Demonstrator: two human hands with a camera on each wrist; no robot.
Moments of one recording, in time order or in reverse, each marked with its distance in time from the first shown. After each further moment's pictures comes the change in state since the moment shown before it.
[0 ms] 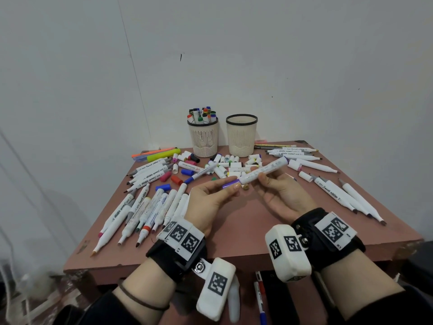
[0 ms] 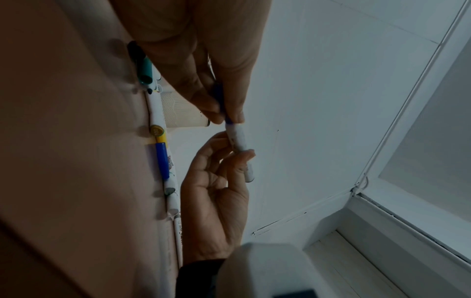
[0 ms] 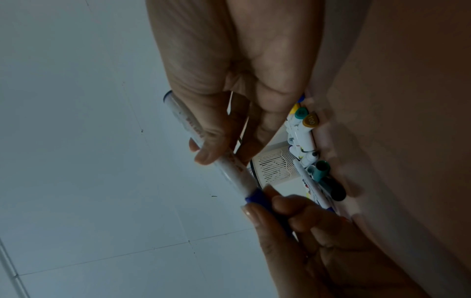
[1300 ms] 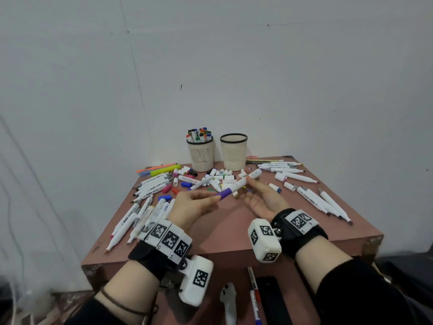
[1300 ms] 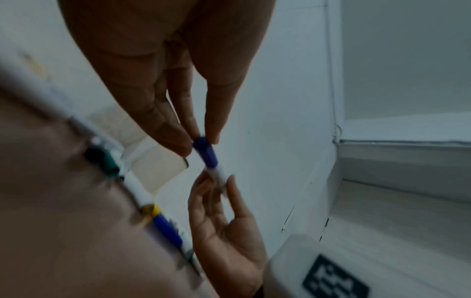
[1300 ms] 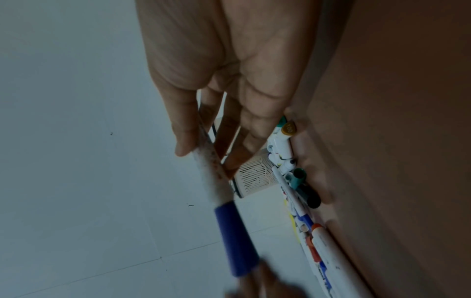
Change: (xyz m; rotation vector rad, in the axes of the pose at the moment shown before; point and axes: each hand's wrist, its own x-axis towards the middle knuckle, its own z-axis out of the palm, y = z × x) left_hand -0.029 0.039 -0.008 0.327 0.084 -0.058; right_hand -0.005 -0.001 0.007 0.011 0.092 0.055
